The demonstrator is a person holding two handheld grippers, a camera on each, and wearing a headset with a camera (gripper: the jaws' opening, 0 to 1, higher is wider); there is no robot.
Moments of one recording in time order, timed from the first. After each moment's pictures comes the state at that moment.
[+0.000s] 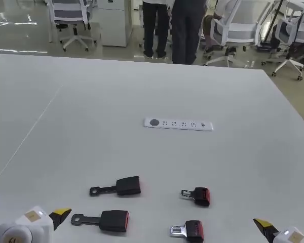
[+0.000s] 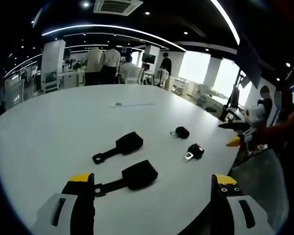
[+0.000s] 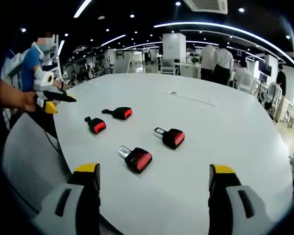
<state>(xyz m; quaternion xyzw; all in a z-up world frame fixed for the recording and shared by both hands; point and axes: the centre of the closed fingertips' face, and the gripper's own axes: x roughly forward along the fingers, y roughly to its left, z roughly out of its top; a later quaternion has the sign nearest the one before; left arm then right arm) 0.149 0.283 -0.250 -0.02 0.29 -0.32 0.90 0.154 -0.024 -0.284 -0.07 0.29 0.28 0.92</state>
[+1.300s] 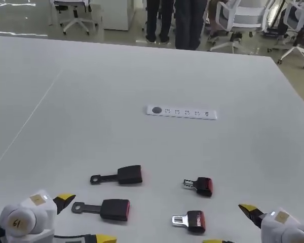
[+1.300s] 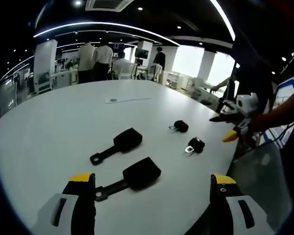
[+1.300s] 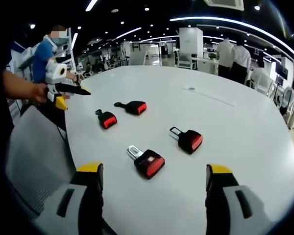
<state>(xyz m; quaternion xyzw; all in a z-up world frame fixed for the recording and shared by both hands) 0.161 0.284 -0.265 0.01 0.31 -0.35 0.88 0.168 0.009 -0.296 -0.09 0.31 0.35 0.88</state>
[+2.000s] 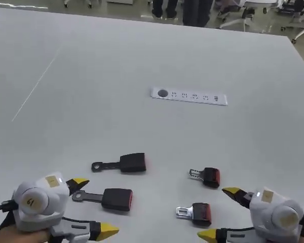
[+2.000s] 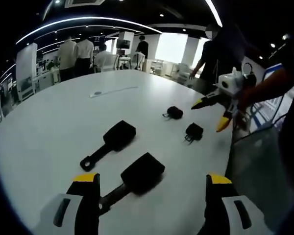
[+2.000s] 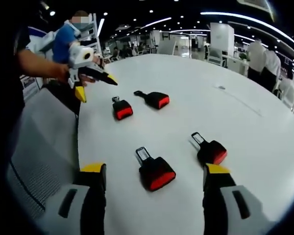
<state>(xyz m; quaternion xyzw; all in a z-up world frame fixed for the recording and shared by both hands) 0.183 0.274 -0.296 0.06 0.34 -0.42 0.84 0.186 0.047 -0.320 -0.15 0.33 0.48 0.80</state>
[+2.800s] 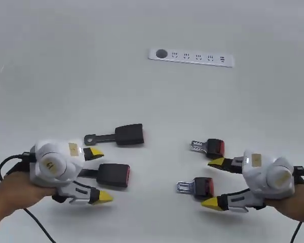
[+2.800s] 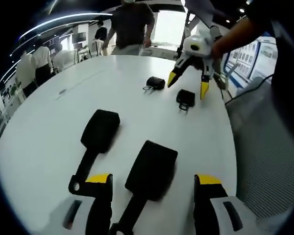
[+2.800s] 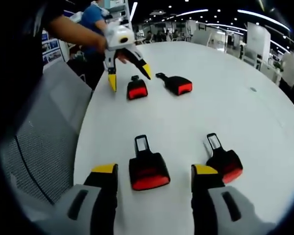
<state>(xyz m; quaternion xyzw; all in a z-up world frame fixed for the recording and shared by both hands) 0.204 0.263 -0.359 0.19 0.36 -0.54 0.73 0.196 0.052 -0.354 -0.21 0.35 0.58 0.71</state>
